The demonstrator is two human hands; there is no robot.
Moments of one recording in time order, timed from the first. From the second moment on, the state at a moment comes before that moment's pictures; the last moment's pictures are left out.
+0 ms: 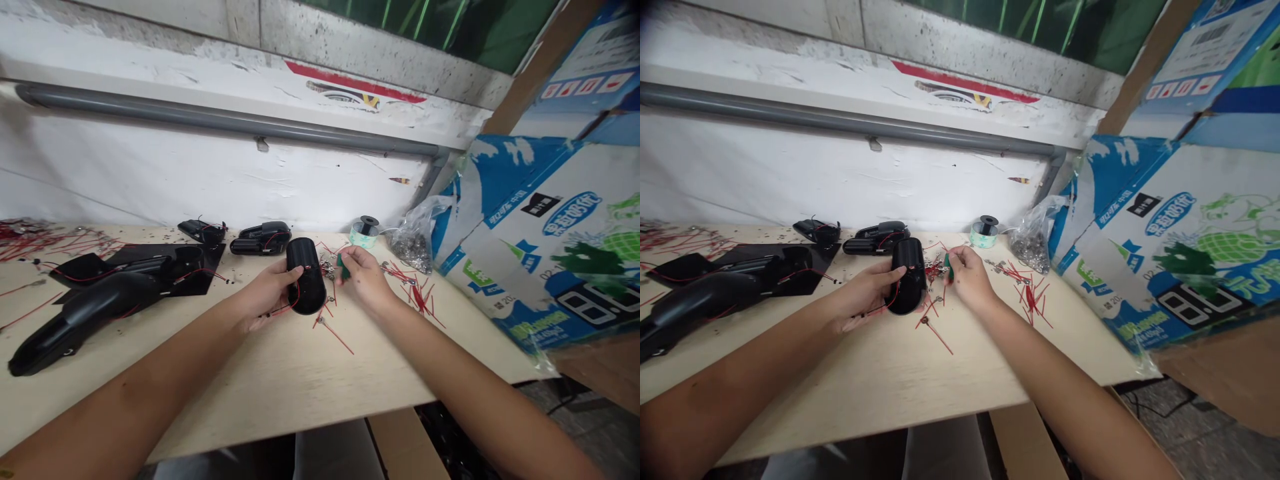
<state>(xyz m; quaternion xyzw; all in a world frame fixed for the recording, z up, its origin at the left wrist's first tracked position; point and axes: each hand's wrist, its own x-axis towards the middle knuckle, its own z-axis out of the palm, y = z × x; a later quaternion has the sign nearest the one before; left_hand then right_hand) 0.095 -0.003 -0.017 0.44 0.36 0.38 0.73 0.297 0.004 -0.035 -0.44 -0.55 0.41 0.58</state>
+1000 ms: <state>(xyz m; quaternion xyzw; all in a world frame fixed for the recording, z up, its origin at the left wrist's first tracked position) 0.080 0.035 -0.041 0.70 0.54 0.38 0.29 0.302 -0.011 -0.025 -0.56 -0.74 0.22 0.29</state>
